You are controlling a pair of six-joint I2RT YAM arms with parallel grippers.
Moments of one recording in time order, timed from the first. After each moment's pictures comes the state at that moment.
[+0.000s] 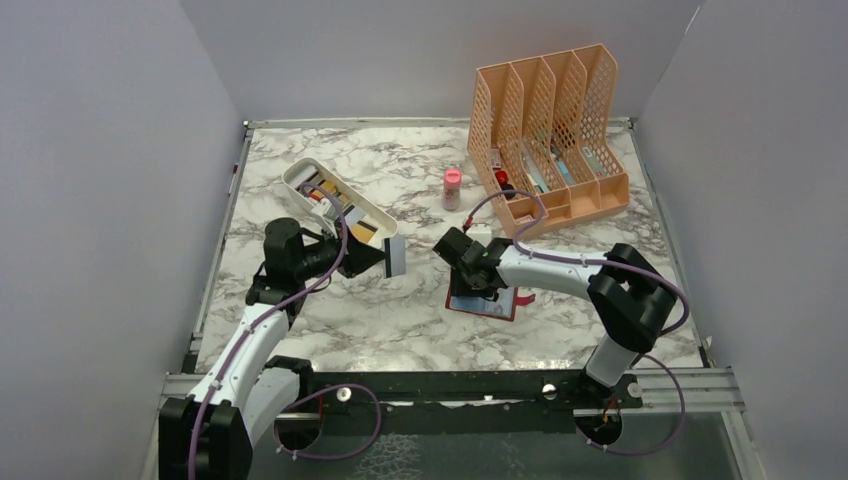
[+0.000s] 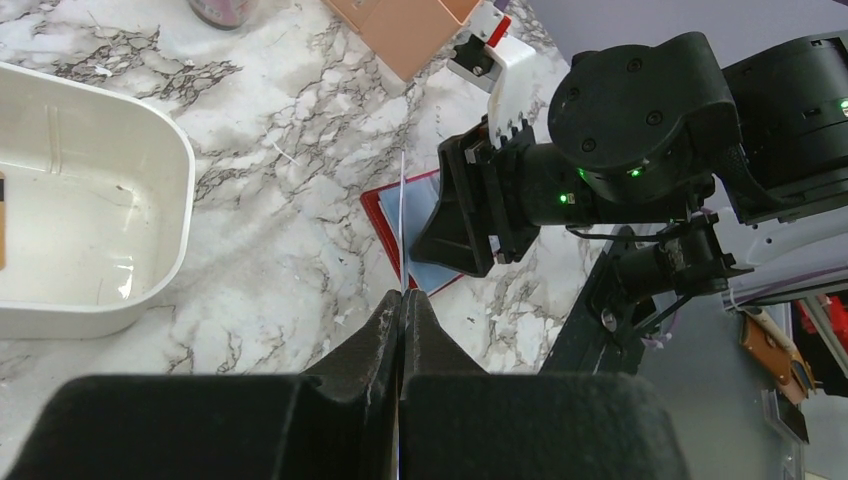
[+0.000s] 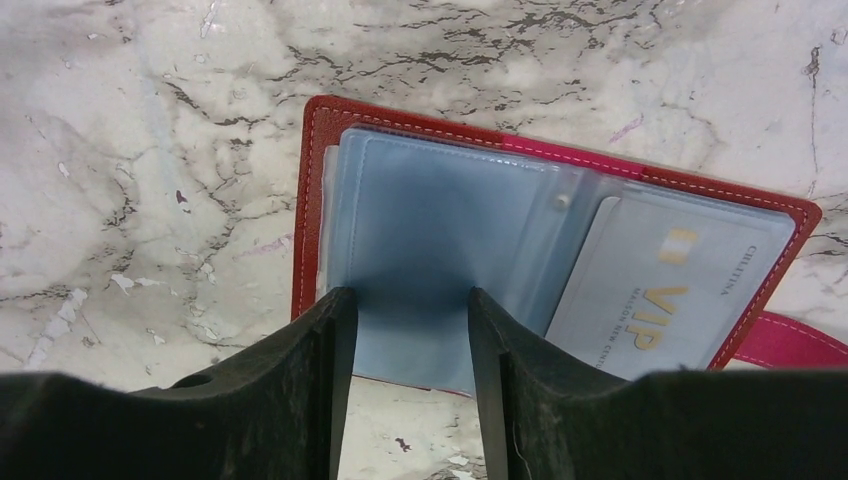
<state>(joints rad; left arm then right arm) -0.15 0.89 0.47 0.12 0.84 -0.42 0.91 1.71 1.03 -0.56 0.31 0.87</state>
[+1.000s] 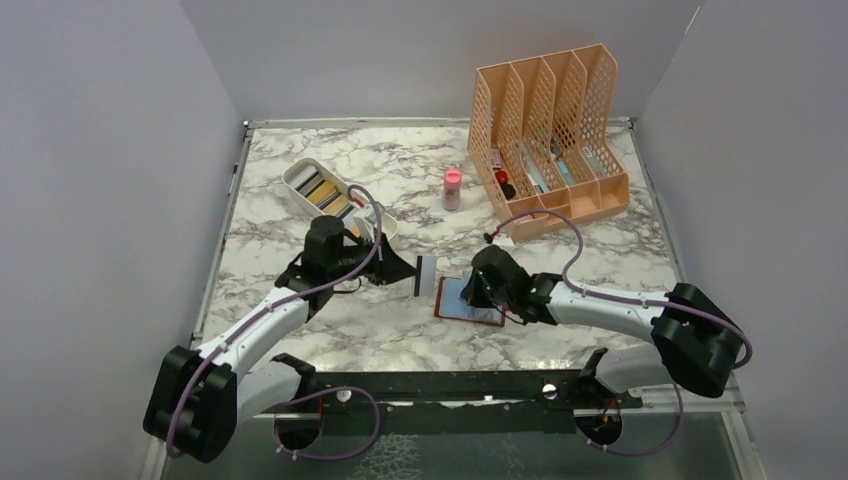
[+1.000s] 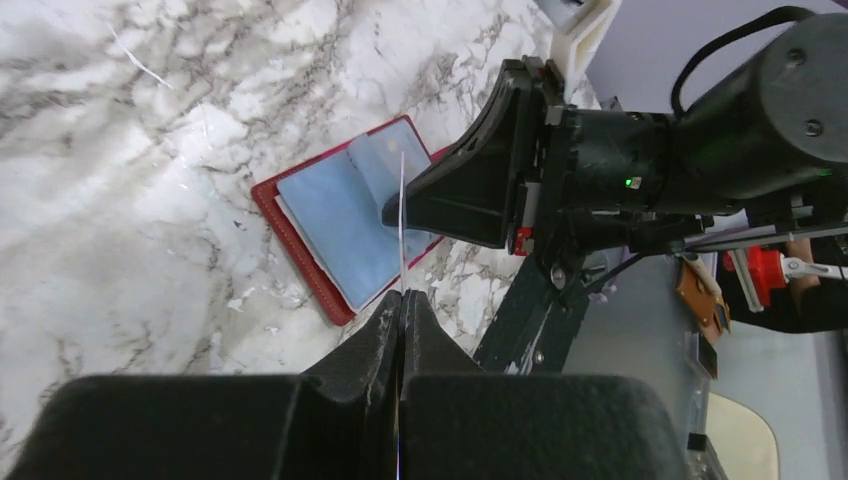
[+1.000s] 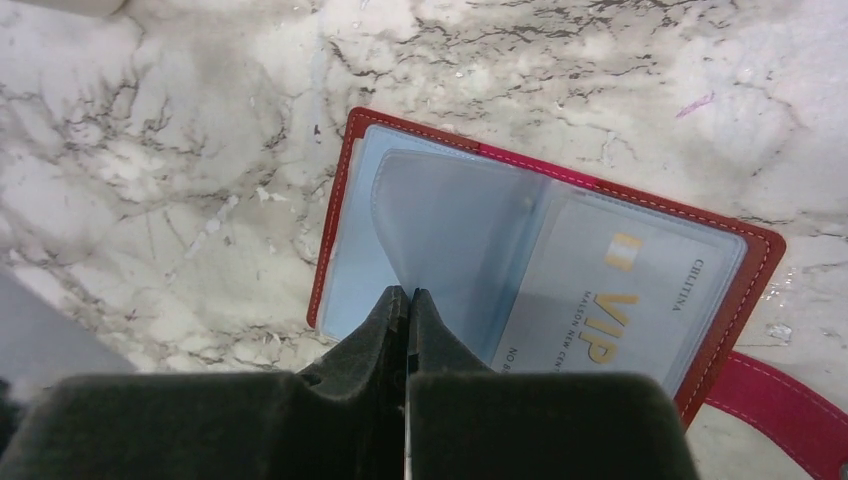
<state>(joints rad) -0.38 1.03 0.51 0.14 0.74 -0.53 0.91 1.37 0.65 -0.13 0.23 0.84</state>
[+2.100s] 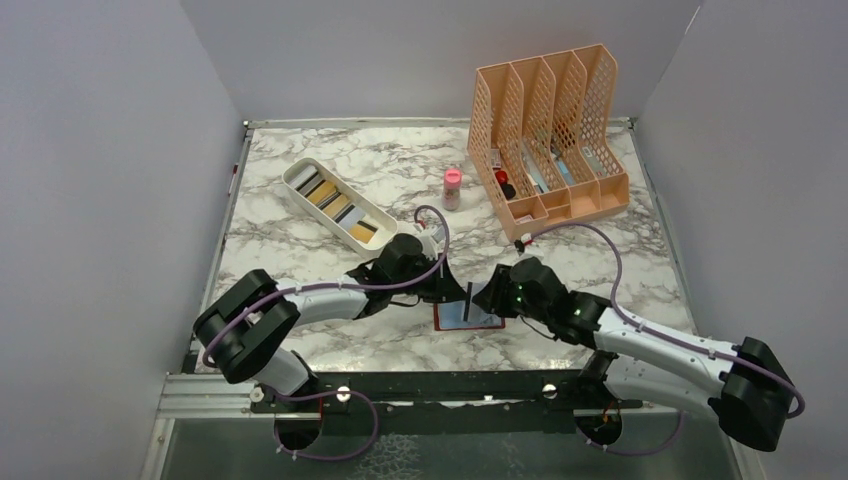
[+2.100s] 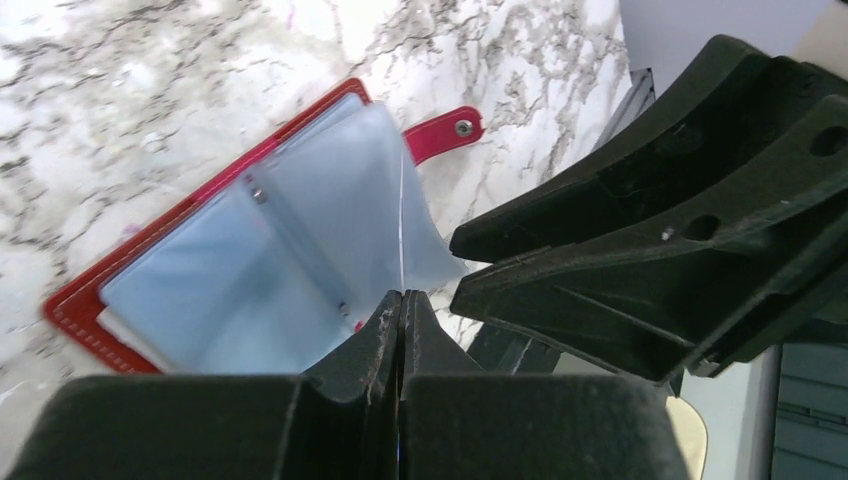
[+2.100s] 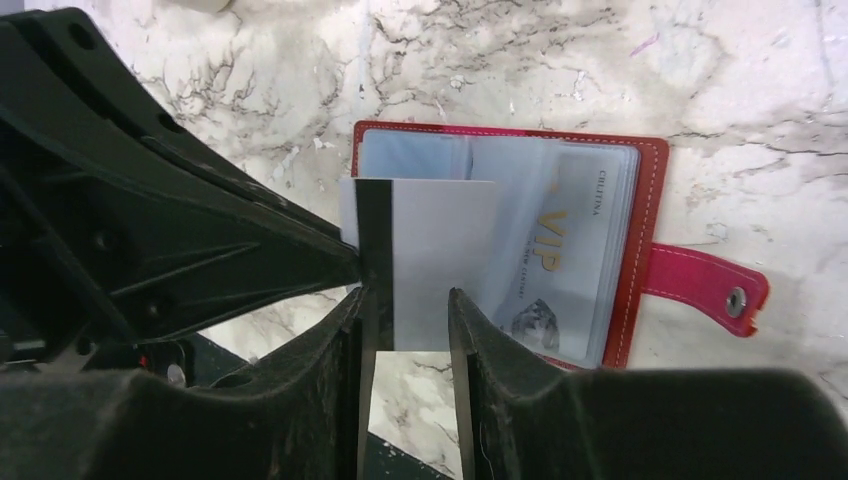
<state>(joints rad) -0.83 1.48 0.60 0.38 0.40 -0.80 0.89 0.97 0.44 -0.12 0.16 0.88</state>
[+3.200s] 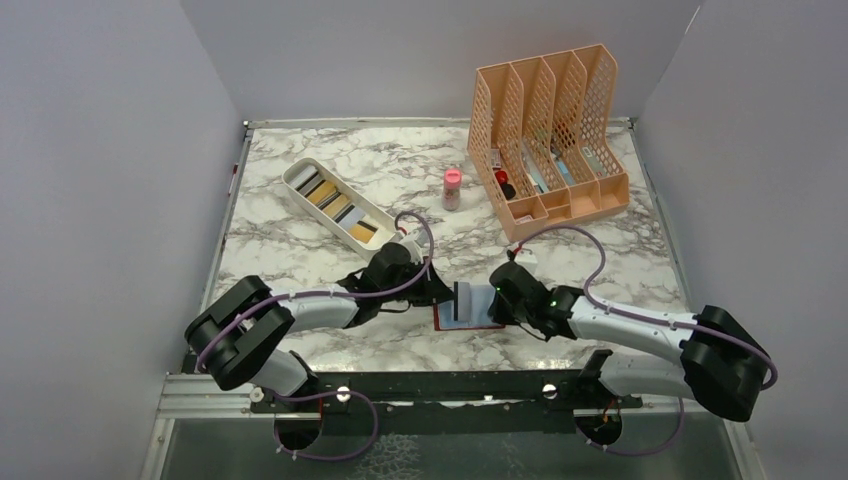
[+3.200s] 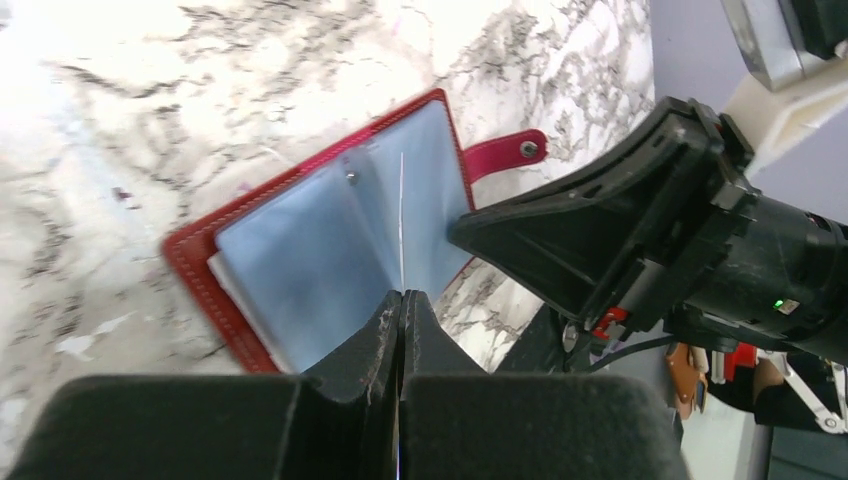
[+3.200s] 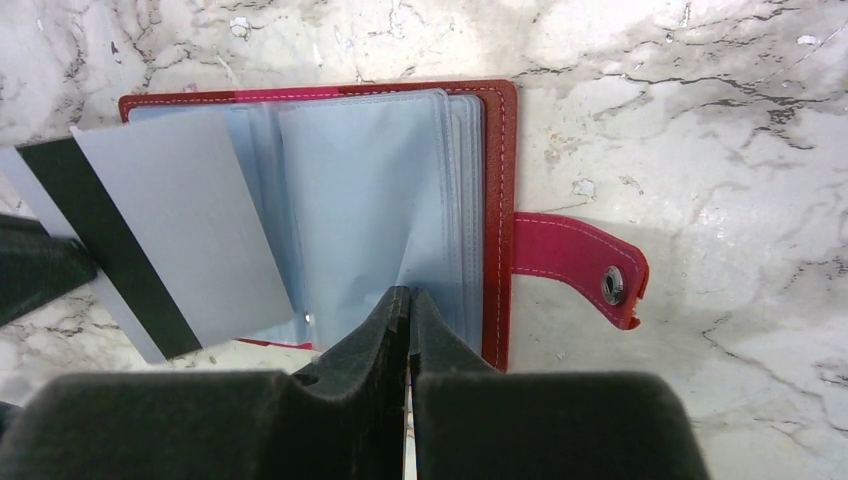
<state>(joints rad) -0.82 1.44 0.50 0.45 0.29 -0.87 0.89 1.19 0.50 -0.29 0.26 0.87</state>
